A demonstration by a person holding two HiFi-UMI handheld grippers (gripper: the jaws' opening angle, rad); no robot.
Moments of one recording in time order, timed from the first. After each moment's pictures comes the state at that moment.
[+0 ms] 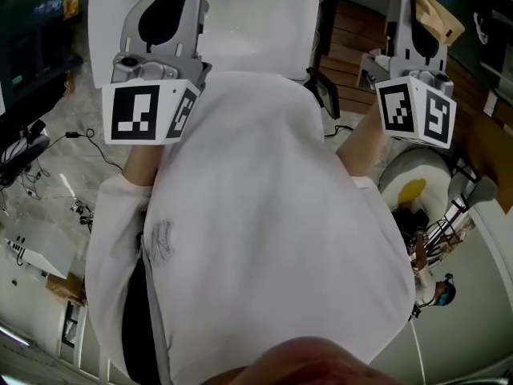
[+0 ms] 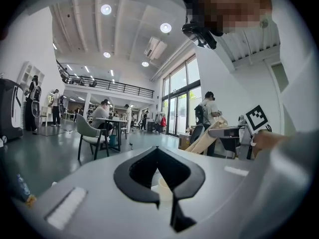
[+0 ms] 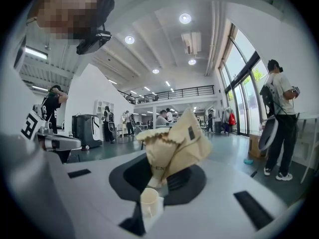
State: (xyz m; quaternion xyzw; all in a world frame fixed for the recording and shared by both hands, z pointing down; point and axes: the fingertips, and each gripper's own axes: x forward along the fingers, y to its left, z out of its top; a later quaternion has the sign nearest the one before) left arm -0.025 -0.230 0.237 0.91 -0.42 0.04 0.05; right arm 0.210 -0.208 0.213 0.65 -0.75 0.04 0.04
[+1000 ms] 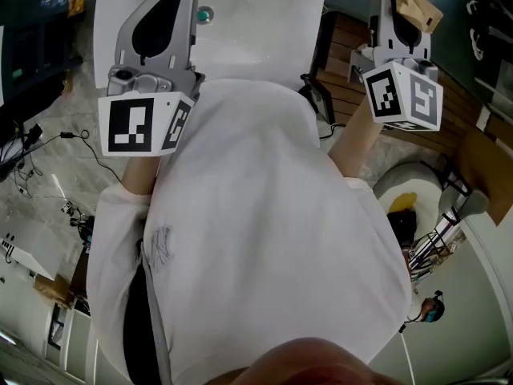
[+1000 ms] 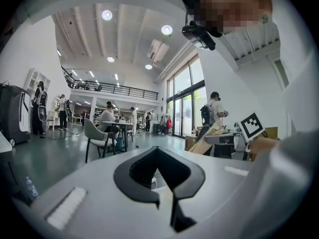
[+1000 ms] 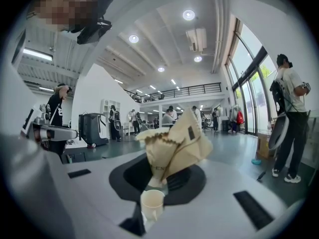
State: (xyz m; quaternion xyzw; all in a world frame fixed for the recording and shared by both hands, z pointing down) left arm -0.052 -0.228 0.225 0.89 -0.45 0.03 0.04; right arm 0.188 -0.238 0.227 0.62 -0.78 0.03 0.05
